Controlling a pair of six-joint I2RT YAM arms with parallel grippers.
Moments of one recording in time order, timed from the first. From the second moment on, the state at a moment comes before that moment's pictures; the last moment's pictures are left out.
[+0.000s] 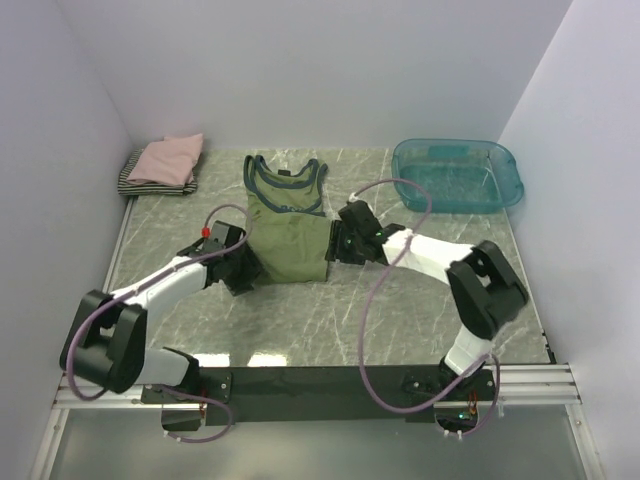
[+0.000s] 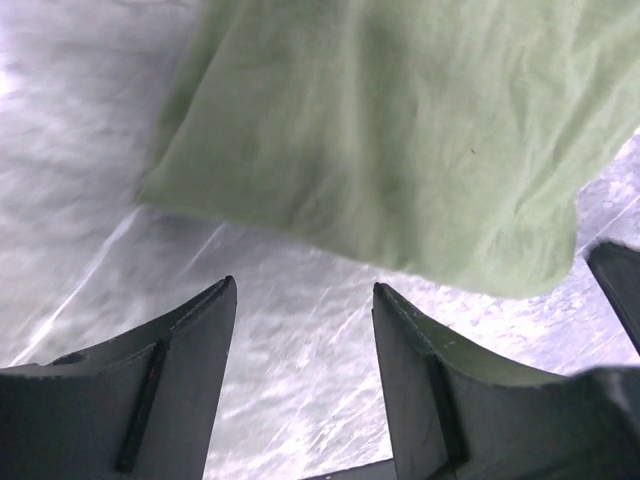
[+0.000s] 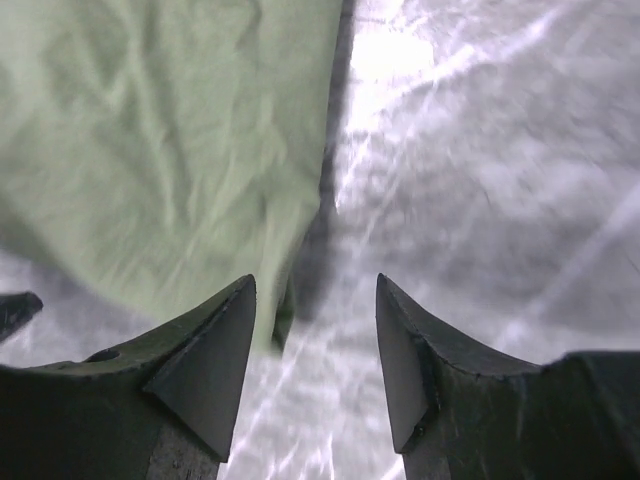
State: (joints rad) left arm -0.37 1.36 0.69 -0.36 0.09 -0.98; right arm 0.64 1.74 1.05 -0.24 0.02 0.68
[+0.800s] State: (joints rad) left arm -0.24 1.41 0.69 -0.36 0.02 -0.86; right arm 0.80 1.77 1.03 -0.25 0.10 0.73
